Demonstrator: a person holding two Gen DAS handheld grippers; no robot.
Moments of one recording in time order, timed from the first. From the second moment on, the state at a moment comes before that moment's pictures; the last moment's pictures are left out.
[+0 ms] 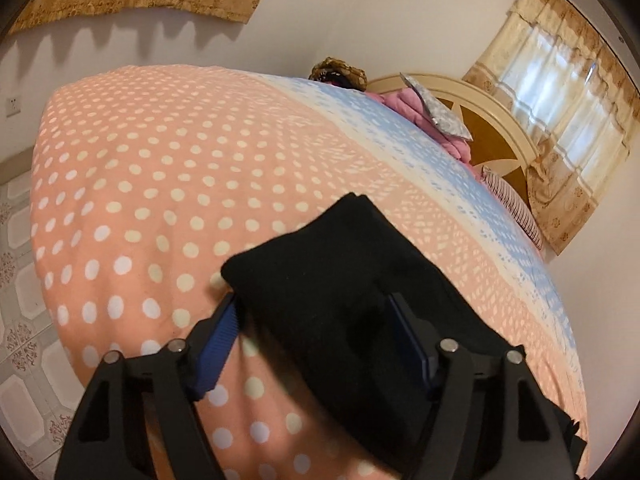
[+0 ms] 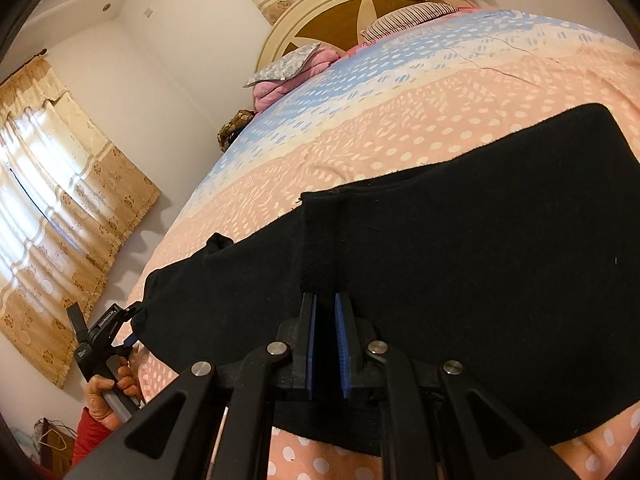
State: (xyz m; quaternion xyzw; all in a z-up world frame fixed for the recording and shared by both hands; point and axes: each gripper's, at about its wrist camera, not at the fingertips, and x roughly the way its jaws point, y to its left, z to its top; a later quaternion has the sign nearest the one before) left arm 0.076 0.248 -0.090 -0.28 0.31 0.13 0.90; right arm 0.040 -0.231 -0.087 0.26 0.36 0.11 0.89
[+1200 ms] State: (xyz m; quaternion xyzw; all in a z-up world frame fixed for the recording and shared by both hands) left arm 0.031 -0.058 -0.014 0.03 0.25 -0.27 0.93; right arm -0.003 -0.299 -0.055 0.33 0.29 0.09 0.89
